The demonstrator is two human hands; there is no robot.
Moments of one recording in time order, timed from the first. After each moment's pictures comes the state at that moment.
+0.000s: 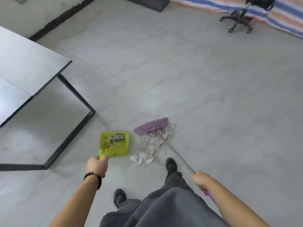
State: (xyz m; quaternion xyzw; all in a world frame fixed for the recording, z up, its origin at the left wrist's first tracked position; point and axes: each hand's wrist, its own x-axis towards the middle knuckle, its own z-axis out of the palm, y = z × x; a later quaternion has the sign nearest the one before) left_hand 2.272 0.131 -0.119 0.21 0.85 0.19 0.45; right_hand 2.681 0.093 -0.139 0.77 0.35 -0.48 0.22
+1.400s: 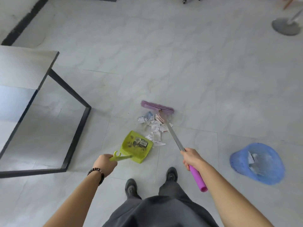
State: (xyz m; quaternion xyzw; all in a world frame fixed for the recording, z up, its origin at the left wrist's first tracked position) left_hand 2.113 -0.046 -0.083 0.55 0.71 -0.08 0.43; right_hand 2.452 -0.145 -0.118 0.82 0.19 -0.54 -0.10
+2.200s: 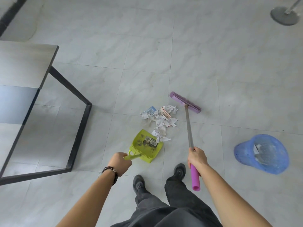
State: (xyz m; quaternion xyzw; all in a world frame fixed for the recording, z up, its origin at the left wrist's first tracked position) left_hand 2.090 -0.020 -0.097 0.55 0.65 -0.10 0.51; right_hand 2.377 -0.133 -0.124 0.89 0.11 -0.42 -0.14
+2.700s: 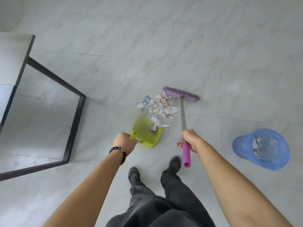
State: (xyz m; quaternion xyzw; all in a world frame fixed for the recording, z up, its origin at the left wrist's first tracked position) left_hand 2.212 0.021 -0.115 0.54 0.69 -0.08 0.48; right_hand 2.469 -0.063 -0.152 0.80 -0.01 -0.57 -0.20
